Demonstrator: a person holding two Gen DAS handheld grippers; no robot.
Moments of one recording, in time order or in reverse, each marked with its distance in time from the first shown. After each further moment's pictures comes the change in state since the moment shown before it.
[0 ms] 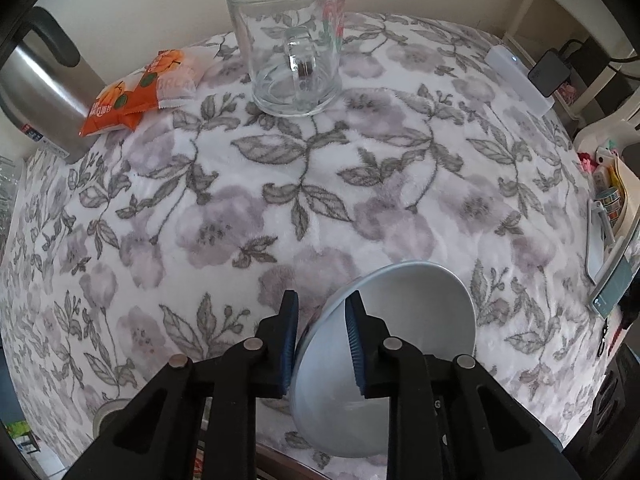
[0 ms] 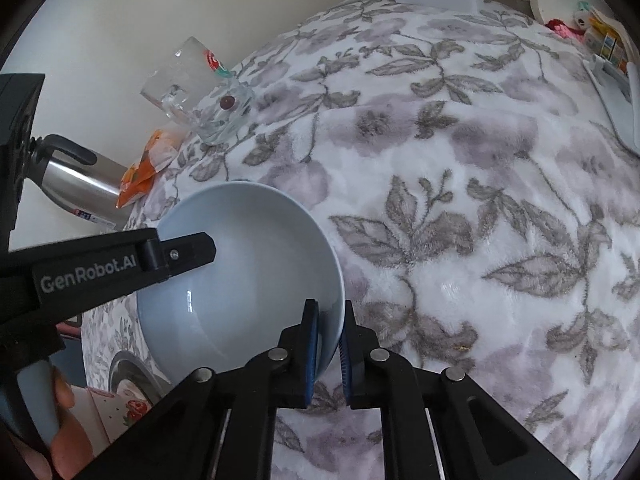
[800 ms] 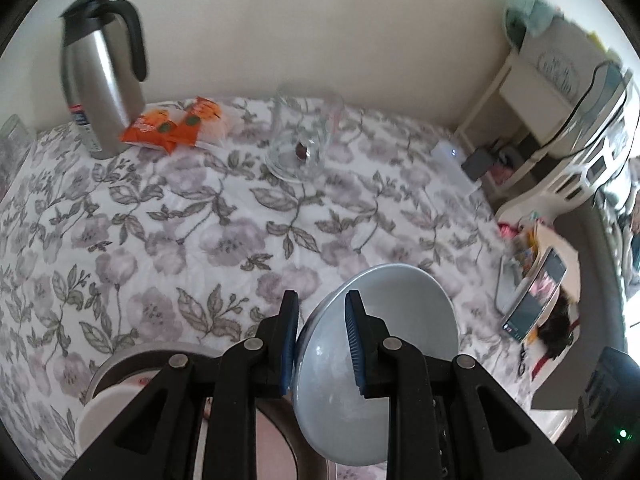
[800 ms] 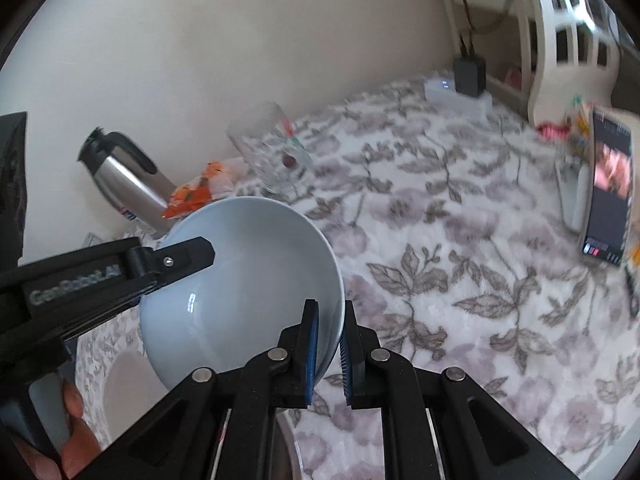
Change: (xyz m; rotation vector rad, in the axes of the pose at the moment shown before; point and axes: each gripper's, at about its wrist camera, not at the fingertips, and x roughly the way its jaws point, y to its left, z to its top) left arm -0.102 0.044 -0.049 -0.144 -0.261 -0.221; right arm -0.099 0.050 -0.021 -0.162 -0.208 -0.030
